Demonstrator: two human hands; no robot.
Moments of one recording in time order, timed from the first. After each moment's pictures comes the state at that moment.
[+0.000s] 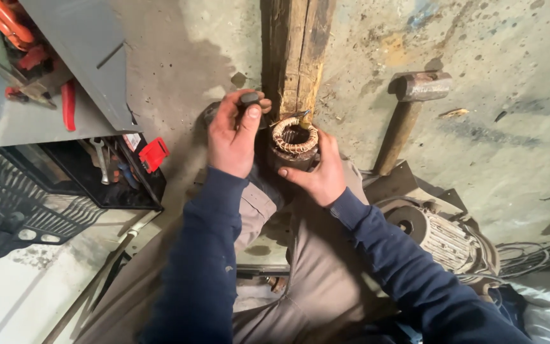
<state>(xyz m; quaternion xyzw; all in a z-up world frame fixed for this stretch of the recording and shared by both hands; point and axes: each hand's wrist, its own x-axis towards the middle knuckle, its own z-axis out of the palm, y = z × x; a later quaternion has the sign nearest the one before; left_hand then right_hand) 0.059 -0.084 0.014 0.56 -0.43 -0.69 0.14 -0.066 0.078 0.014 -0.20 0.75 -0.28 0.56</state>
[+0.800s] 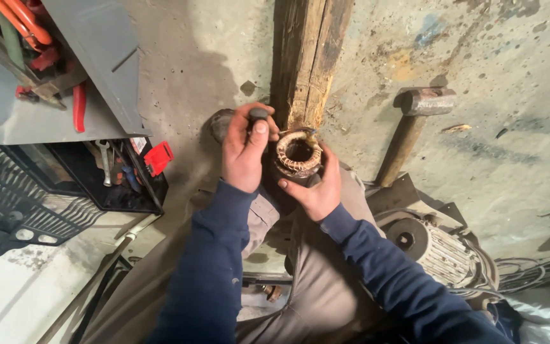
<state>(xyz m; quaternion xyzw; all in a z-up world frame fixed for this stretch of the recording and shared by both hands) 0.061 -0.076 0.019 0.54 -0.36 -0.74 0.19 -0.032 0.092 0.013 -0.14 0.77 -0.36 0.51</state>
